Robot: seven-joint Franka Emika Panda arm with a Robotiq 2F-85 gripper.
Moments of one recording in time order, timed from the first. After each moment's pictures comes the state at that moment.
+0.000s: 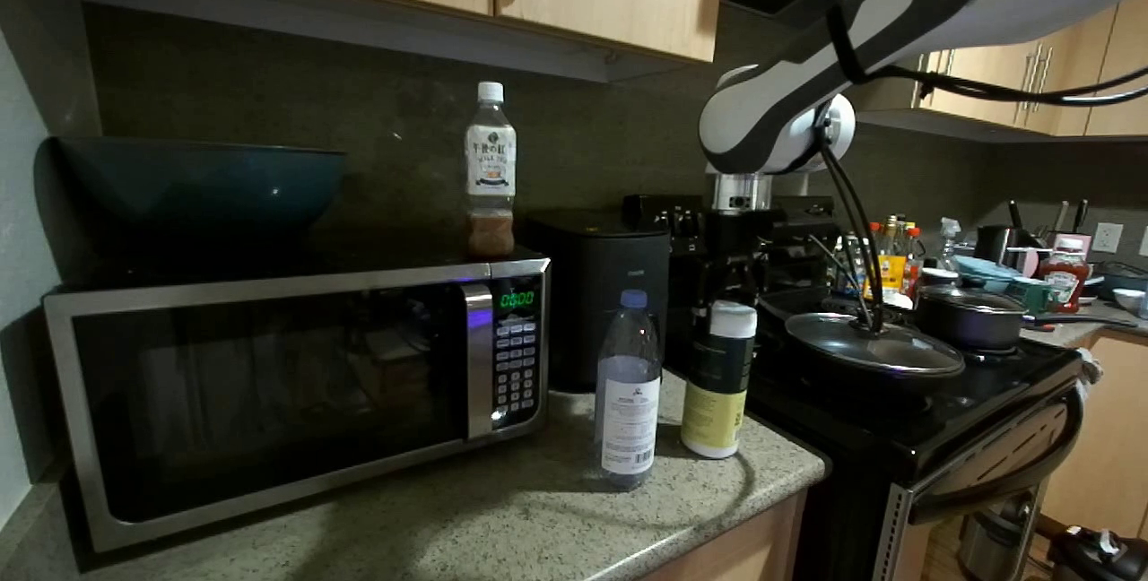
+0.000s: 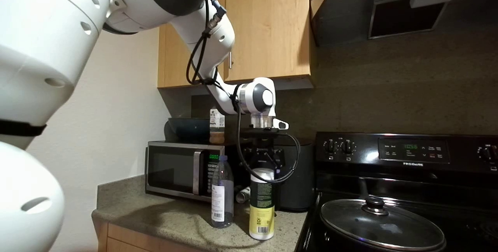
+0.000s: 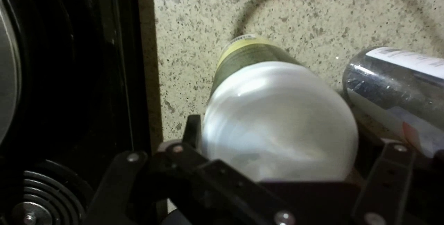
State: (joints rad) arm 0.00 0.29 -0.04 -1.81 -0.01 2.09 -0.09
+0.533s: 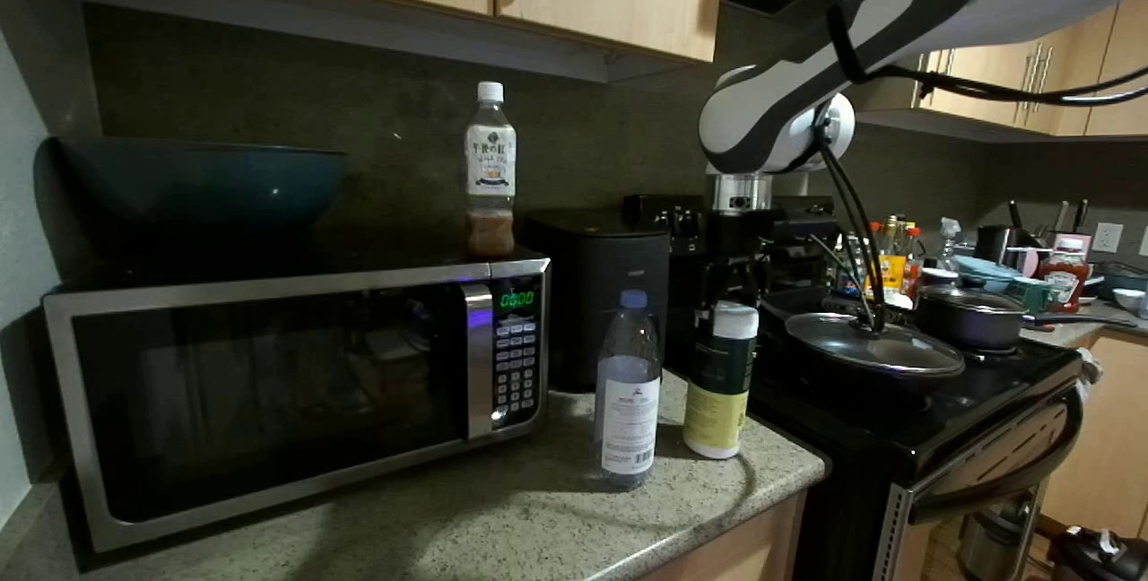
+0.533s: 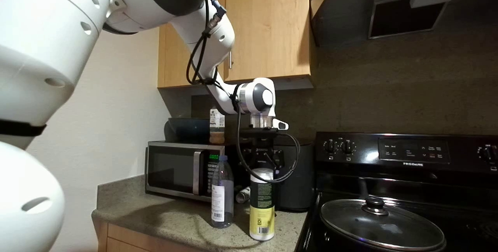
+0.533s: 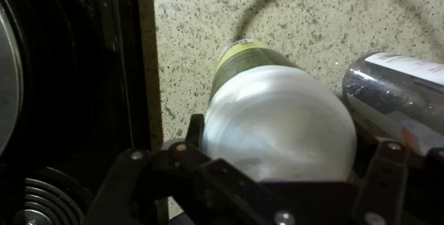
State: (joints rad) arm 0.00 0.29 -0.04 -1.81 -0.02 2.07 -0.07
